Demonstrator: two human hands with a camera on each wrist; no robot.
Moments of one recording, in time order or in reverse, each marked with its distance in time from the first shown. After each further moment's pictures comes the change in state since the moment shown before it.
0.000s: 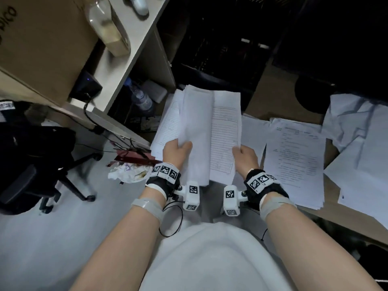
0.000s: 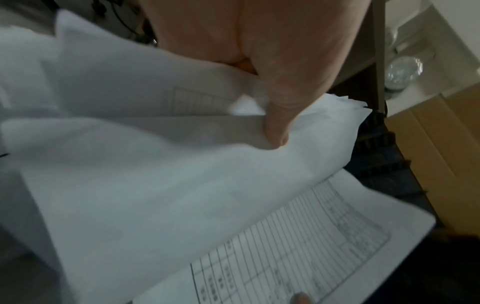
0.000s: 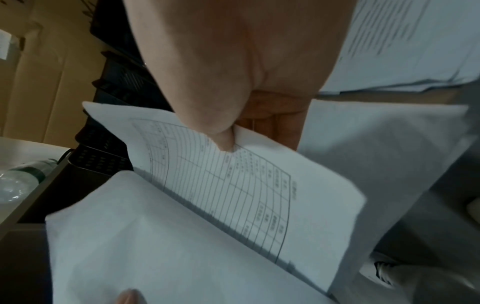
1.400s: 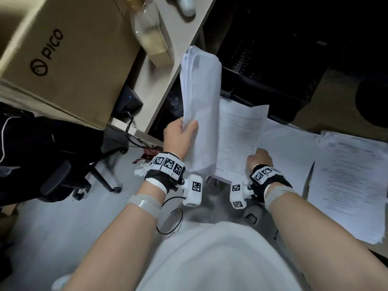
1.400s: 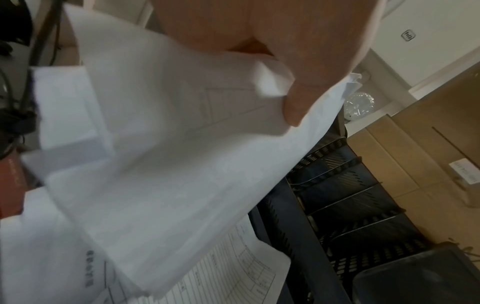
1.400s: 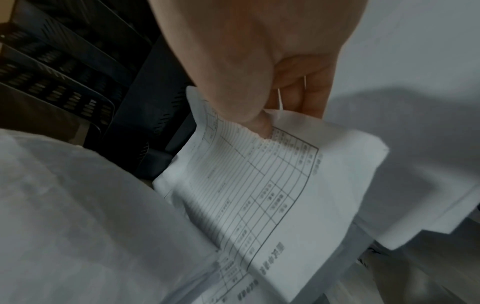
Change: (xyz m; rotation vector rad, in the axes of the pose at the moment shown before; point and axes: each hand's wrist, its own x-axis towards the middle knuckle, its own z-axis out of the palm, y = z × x) left_hand 0.076 0.051 -0.091 -0.008 0.117 0.203; right_hand 0.095 -0.014 0.096 -0.265 0.026 0.296
